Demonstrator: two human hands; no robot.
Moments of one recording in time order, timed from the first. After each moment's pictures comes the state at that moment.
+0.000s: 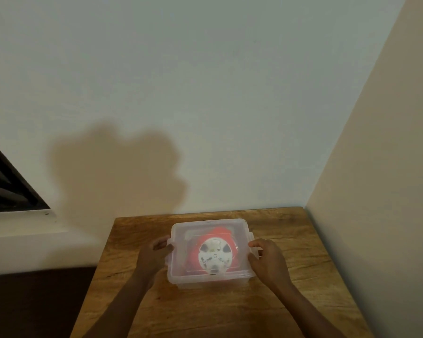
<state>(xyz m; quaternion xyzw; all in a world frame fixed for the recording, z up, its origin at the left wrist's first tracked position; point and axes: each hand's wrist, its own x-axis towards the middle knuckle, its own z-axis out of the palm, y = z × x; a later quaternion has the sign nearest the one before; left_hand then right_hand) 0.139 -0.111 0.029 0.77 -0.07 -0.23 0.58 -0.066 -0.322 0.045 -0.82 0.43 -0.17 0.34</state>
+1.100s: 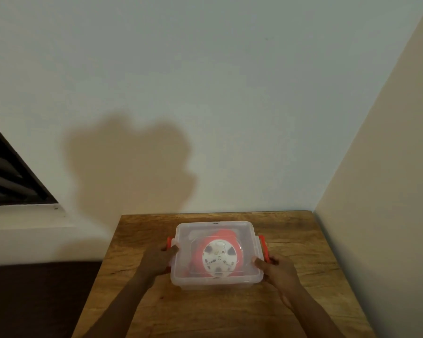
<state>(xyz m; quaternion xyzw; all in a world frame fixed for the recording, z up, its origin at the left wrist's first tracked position) 0.140 -0.112 0.041 0.82 -0.05 -0.29 0.50 -0.081 -0.342 0.024 -0.58 0.44 -0.13 0.67</state>
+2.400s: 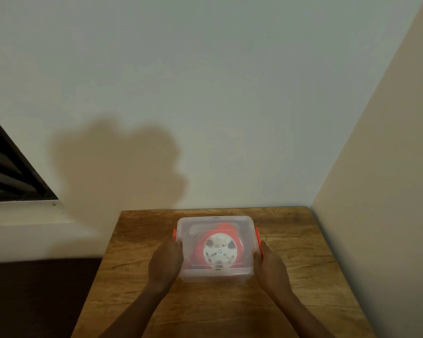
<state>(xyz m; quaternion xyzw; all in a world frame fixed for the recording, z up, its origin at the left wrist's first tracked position) 0.107 -0.119 0.023 0.93 -0.18 -0.08 0.31 -0.075 -0.308 0.024 -0.85 0.39 -0.15 0.33</state>
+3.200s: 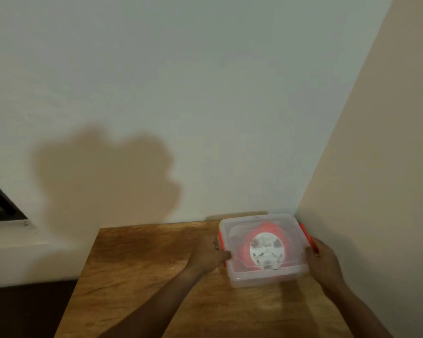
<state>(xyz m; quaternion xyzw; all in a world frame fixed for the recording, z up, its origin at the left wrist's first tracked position) 0.066 -0.244 0.075 0.79 -0.29 -0.32 0.43 -0.158 -0.445 0.053 -0.75 0.47 -0.27 0.38</state>
